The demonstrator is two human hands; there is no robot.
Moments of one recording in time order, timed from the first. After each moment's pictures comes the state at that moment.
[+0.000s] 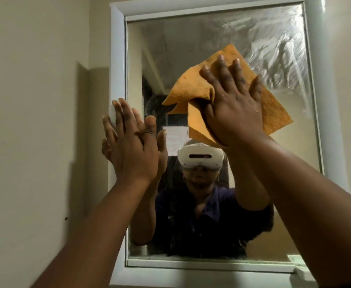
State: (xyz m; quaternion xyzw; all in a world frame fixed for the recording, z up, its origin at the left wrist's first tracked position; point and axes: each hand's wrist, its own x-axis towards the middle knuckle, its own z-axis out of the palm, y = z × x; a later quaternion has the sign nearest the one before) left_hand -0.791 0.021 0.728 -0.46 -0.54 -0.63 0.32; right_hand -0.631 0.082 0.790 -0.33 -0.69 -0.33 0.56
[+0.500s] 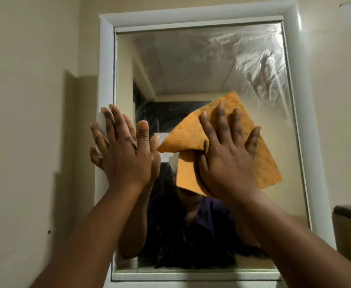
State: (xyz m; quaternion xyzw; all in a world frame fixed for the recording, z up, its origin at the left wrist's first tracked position) left_hand -0.786 0.028 0.734 -0.44 -0.56 -0.62 0.33; right_hand -0.628 0.085 0.722 -0.37 -0.67 -0.32 0.56
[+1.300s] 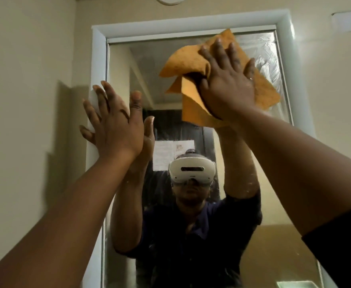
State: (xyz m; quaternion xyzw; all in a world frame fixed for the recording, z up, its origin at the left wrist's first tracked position) left_hand -0.786 0.031 0.799 -0.44 -0.57 -0.60 0.33; right_hand -0.605 0.100 0.869 -0.35 -0.67 -0.32 0.57
